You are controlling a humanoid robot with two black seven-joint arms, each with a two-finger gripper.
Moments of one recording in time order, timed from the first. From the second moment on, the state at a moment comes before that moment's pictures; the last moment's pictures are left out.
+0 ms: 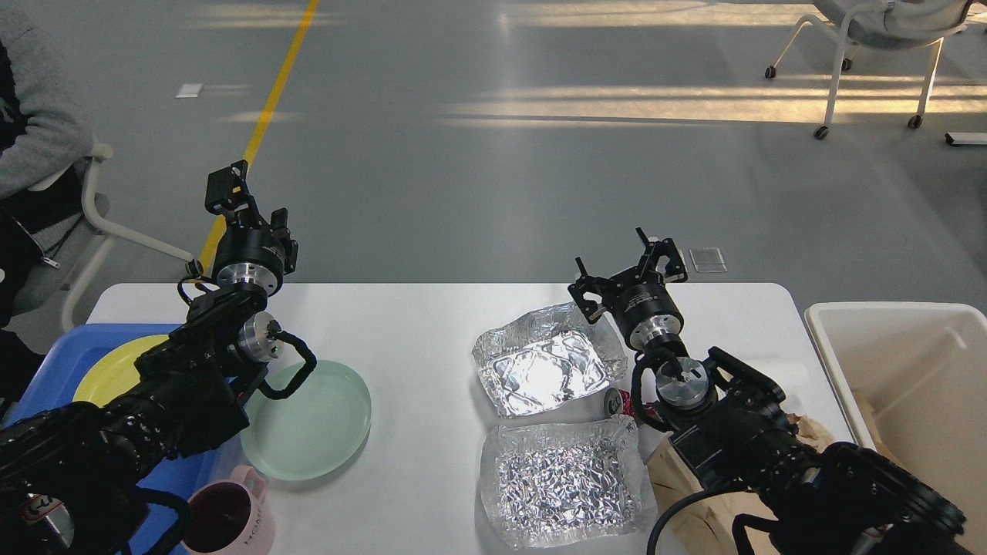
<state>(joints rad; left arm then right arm) -0.88 0.08 -0.52 -0.30 -0.09 0.05 -0.58 0.77 0.17 0.81 0.19 0.28 0.46 0.24</state>
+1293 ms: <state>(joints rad) -0.89 0.10 -0.52 -0.30 -0.08 0.03 -0.59 0.77 0.17 0.81 0.19 0.28 0.46 0.24</state>
